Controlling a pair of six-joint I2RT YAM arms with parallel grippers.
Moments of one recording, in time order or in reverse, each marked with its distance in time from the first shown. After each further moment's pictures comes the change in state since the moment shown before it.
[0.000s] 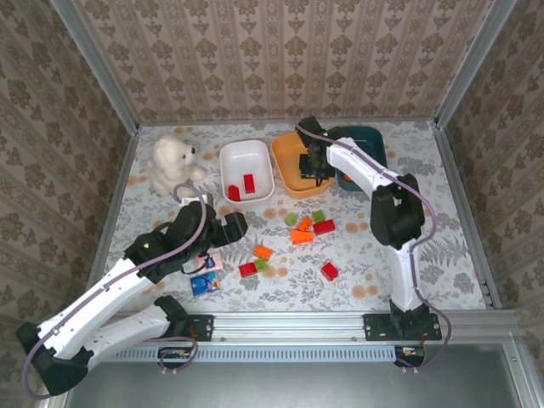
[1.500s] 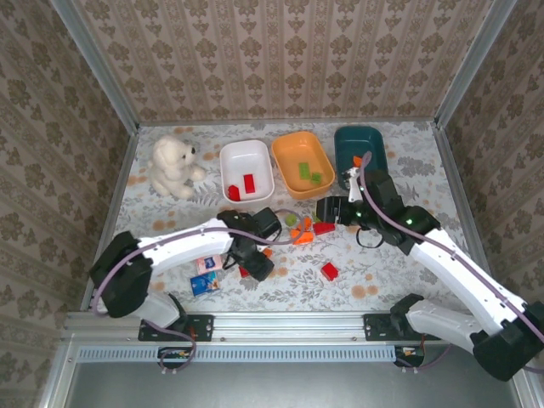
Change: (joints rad) left arm -0.156 0.716 0.123 -0.145 0.172 0.728; right arm 0.093 -1.224 -1.011 0.401 -0.269 0.022
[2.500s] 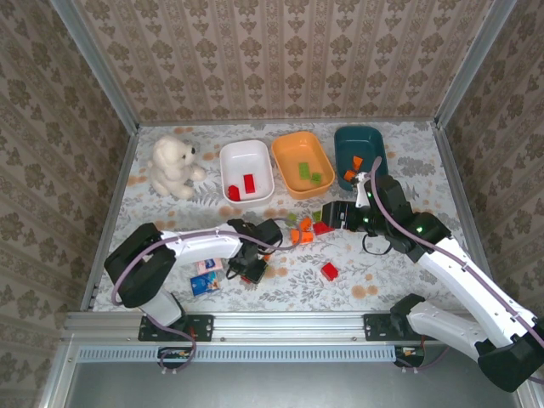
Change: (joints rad) left arm -0.008 0.056 -0.109 0.100 0.016 -0.229; right arm 0.000 -0.049 -0.008 -0.070 0.000 0.044
